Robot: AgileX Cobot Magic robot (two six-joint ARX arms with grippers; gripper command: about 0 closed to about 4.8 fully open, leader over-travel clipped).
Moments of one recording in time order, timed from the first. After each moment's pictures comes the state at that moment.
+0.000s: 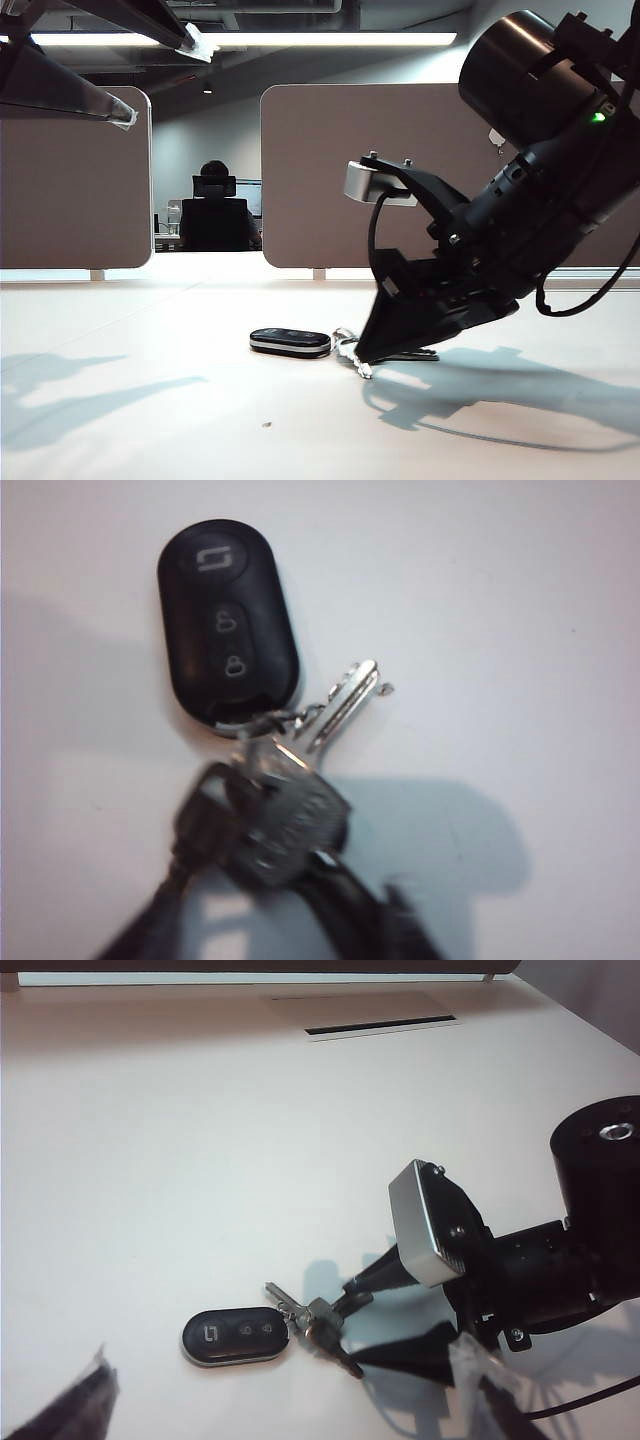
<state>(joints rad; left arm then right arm) -0.55 0.73 0.50 -0.07 0.27 -0.19 0.64 1.53 0.58 0.21 -0.17 -0.15</state>
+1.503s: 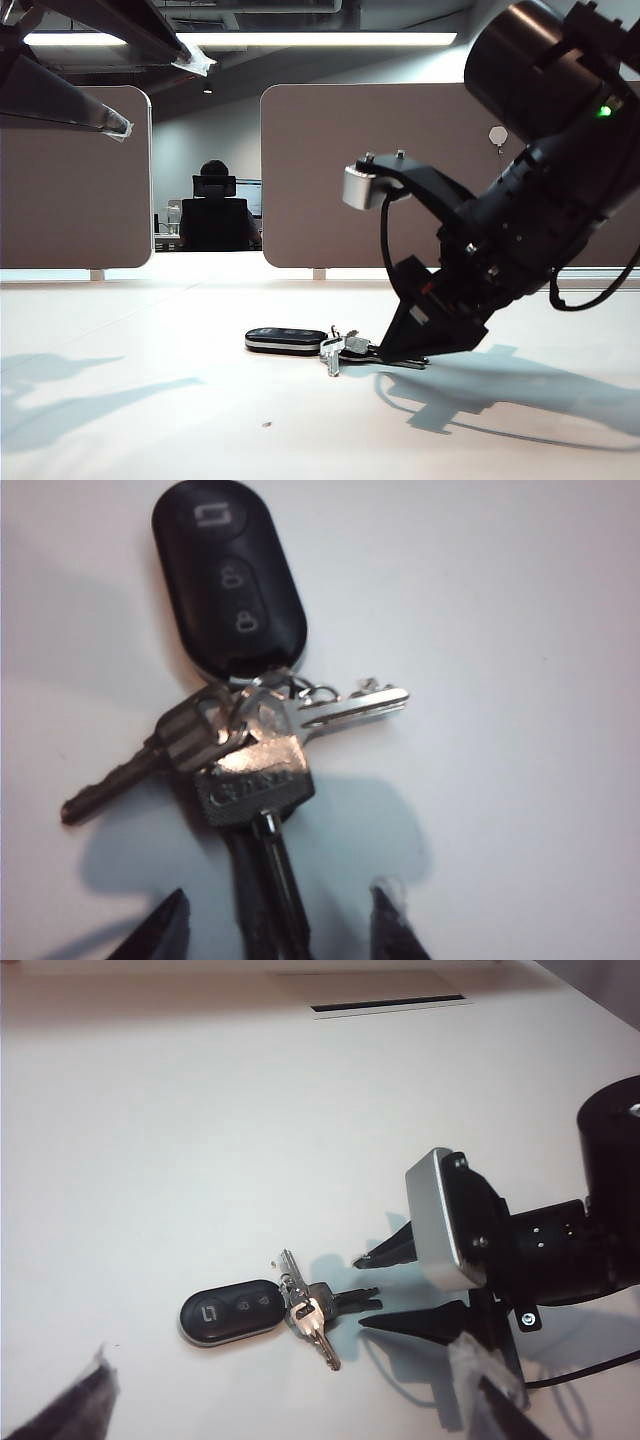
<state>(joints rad) -0.55 0.73 0.50 -0.10 0.27 -0.19 0.64 1.51 0.56 0.22 -0.11 -0.35</state>
